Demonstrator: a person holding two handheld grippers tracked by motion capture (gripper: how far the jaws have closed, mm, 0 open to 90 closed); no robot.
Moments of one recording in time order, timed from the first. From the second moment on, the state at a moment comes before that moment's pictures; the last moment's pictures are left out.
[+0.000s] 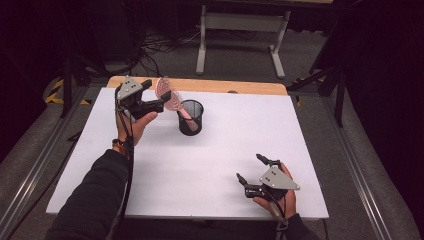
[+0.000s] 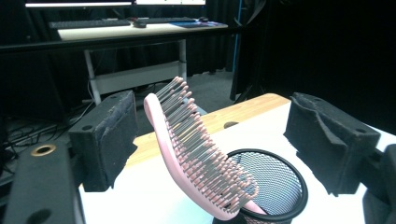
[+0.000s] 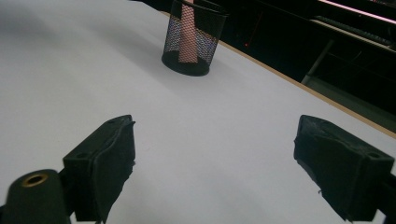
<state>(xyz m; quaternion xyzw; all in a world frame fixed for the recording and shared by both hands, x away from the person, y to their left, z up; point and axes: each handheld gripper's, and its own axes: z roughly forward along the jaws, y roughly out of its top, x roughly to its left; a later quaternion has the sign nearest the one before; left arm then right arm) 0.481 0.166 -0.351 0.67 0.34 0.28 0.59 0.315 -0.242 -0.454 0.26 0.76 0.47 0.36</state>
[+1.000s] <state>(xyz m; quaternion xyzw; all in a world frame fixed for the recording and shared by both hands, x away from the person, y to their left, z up) 0.449 0.180 -0.350 0.70 0.29 0.28 0.59 0.315 -0.241 -0.455 0.26 0.76 0.47 0.36</state>
